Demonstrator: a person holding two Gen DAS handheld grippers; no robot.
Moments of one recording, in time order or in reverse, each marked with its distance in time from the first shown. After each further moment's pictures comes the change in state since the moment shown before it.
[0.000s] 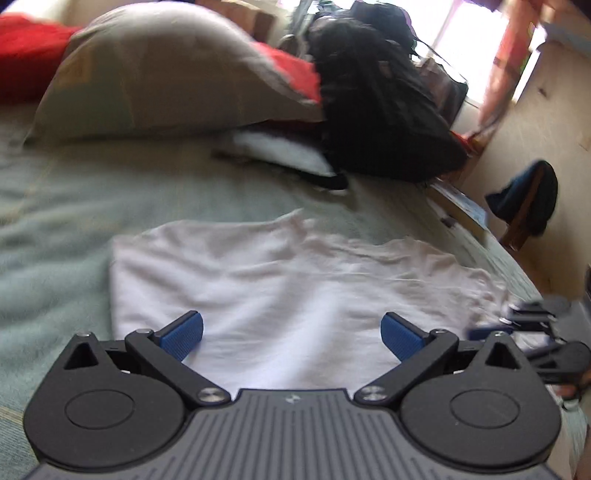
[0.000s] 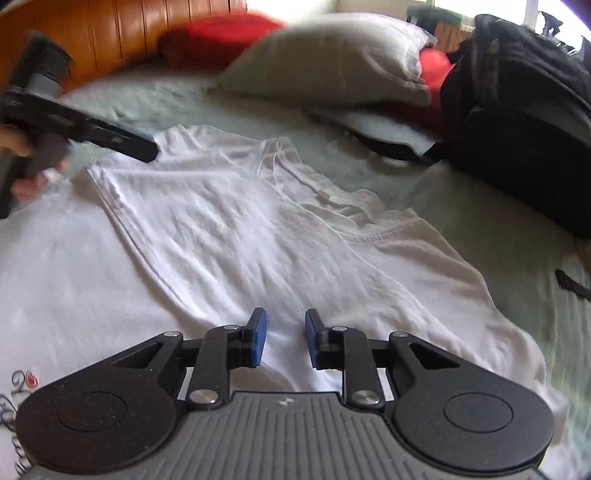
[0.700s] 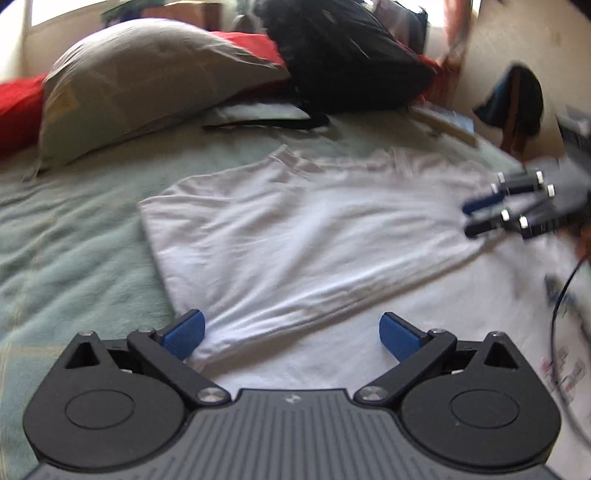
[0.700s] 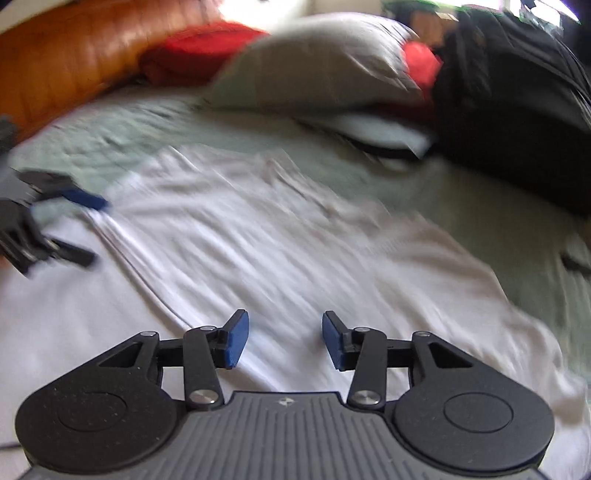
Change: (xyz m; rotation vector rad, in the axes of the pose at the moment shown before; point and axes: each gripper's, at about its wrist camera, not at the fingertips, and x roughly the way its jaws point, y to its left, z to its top) left arm -0.050 -0.022 -0.040 0.259 0.096 0.050; right arm 0.002 0.010 0.018 0.099 -0.004 -0.008
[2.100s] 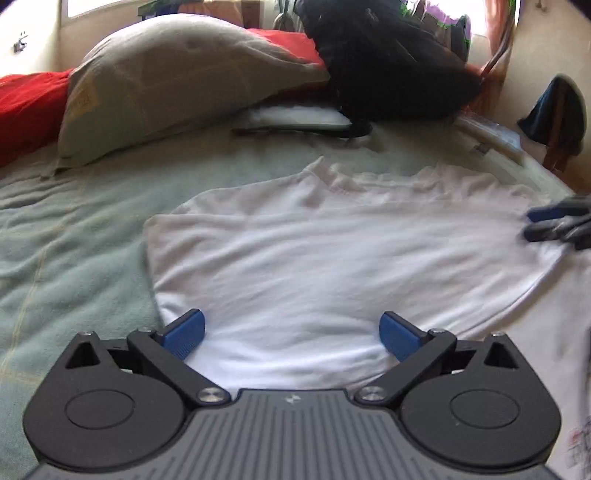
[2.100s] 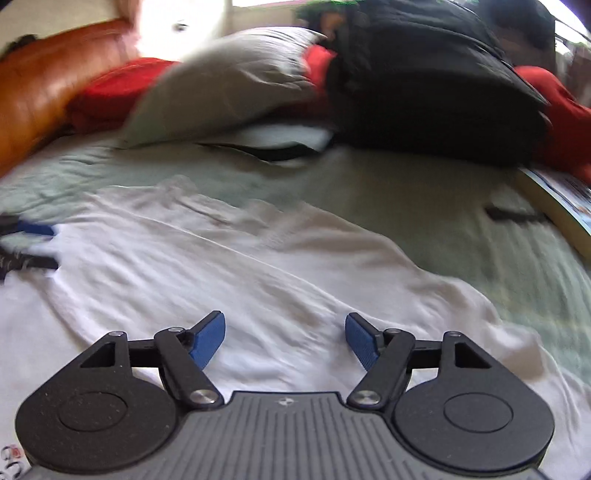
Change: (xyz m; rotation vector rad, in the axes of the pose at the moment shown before) left arm 0.036 -0.009 0.017 -0.021 -0.014 0.147; right arm -0.009 -0.052 -0.020 0.189 -0.064 -0.169
